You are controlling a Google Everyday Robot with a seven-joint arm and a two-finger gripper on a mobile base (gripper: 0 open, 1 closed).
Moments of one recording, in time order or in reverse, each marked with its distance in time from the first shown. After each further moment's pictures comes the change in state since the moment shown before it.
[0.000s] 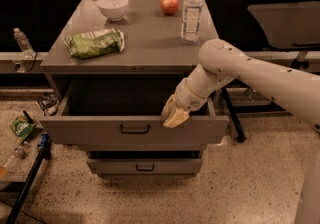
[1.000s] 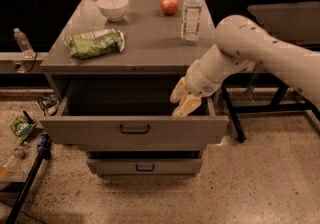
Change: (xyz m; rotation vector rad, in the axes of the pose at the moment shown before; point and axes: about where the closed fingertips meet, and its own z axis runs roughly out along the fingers) arm -0.019 0.000 -0.072 0.090 0.009 0.017
